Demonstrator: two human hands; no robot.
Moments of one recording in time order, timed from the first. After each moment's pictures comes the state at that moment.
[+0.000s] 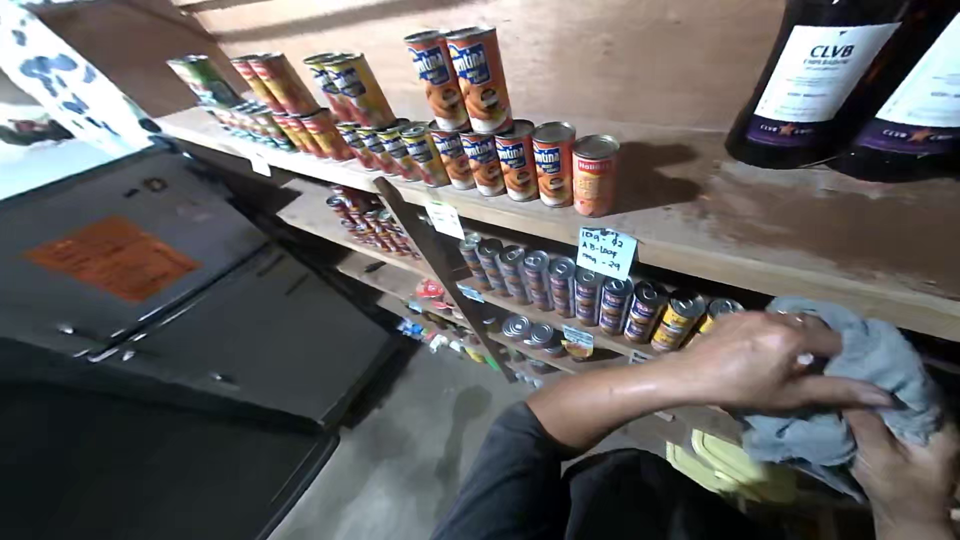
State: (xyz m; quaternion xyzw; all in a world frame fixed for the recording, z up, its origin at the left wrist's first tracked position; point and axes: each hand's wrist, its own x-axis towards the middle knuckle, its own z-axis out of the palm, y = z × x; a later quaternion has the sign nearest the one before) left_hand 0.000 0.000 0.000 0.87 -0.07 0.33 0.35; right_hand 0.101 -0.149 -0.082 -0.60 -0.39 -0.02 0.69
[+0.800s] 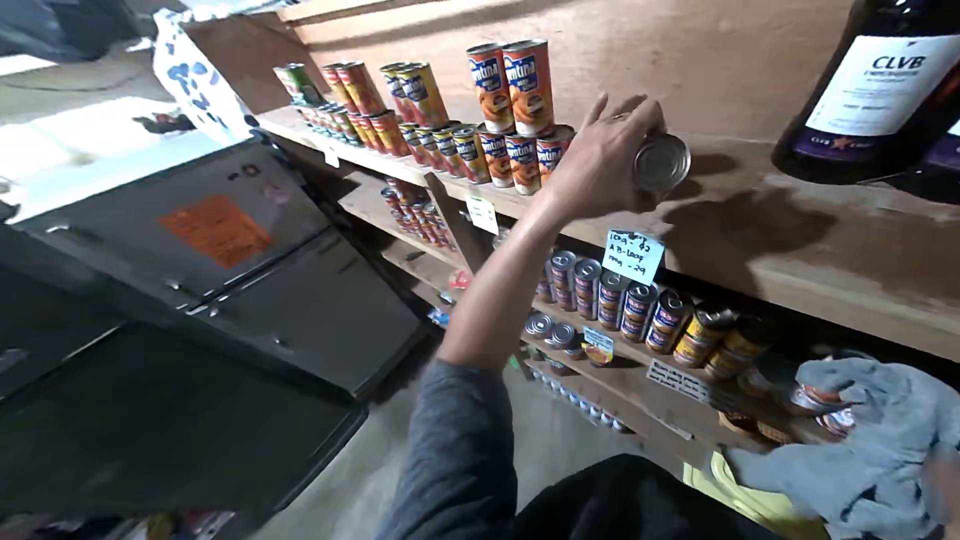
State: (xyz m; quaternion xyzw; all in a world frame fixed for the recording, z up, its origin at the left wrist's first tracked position) left_hand -0.092 0.154 0.131 0.94 0.17 0.28 0.00; right_hand 0.121 -0.172 -0.080 -0.54 -0.36 0.16 0.74
